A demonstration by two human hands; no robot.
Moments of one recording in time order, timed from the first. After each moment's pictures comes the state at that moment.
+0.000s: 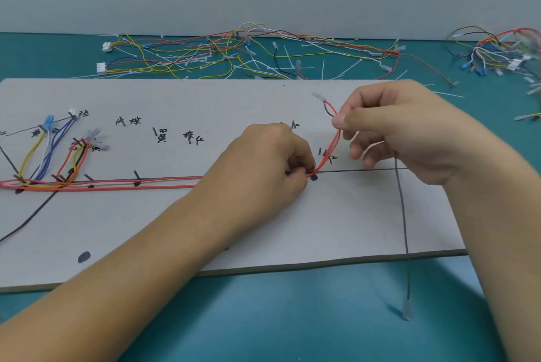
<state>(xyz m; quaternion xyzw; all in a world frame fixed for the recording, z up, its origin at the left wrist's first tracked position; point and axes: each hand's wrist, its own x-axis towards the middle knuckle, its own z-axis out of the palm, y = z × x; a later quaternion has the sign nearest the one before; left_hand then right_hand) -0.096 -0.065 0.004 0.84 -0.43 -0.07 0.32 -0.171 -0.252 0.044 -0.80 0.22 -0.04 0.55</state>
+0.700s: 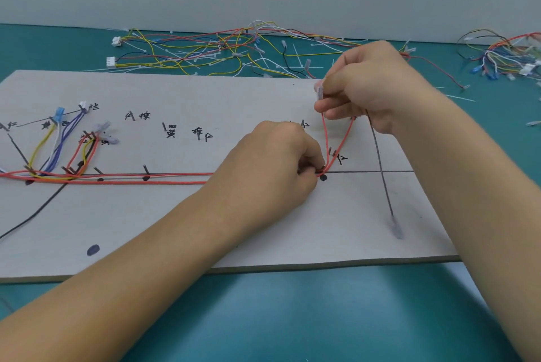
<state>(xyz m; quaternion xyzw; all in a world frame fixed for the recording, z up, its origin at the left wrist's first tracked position) -0.094 -0.067 0.002 0.84 -0.43 -0.05 0.33 -0.097 -0.248 0.044 -0.78 0.27 -0.11 0.55</state>
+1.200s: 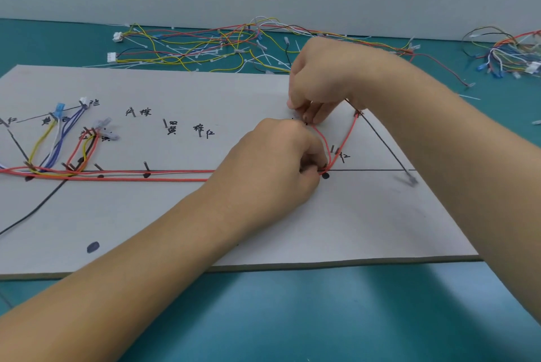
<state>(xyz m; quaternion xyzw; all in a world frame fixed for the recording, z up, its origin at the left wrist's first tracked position) -0.094 -0.067 0.000 0.84 -0.43 -0.05 0.33 -0.061 -0.219 0.057 -0.94 0.19 0.10 0.28</state>
